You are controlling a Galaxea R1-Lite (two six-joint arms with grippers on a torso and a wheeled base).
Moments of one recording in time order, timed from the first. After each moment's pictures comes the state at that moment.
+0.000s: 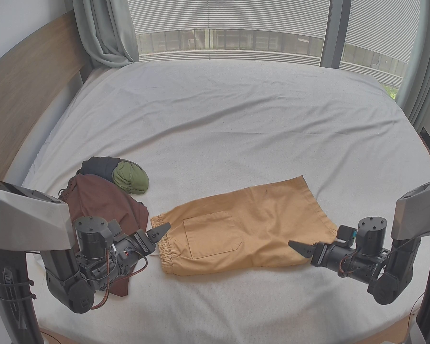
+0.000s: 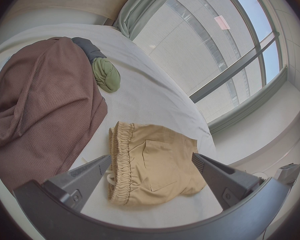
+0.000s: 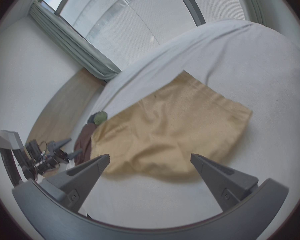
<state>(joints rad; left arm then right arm) -0.35 2.23 -0.34 -1.55 -0.08 -0.74 0.35 2.21 -0.24 -1.54 0.16 0.53</state>
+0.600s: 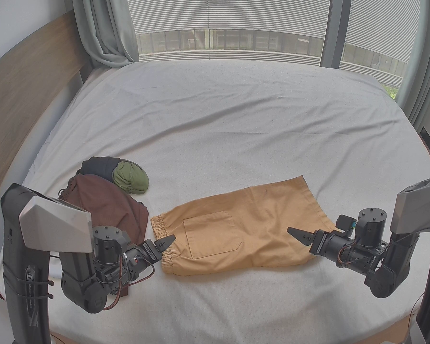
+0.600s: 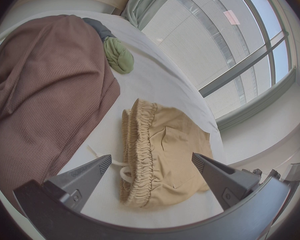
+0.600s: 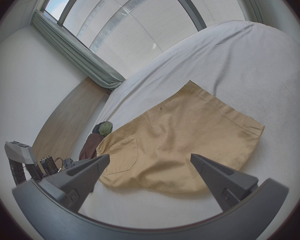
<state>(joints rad) -0.35 2.39 -0.42 -1.55 -0.08 -0.76 0.33 2.21 -0.32 -1.54 0.20 0.57</state>
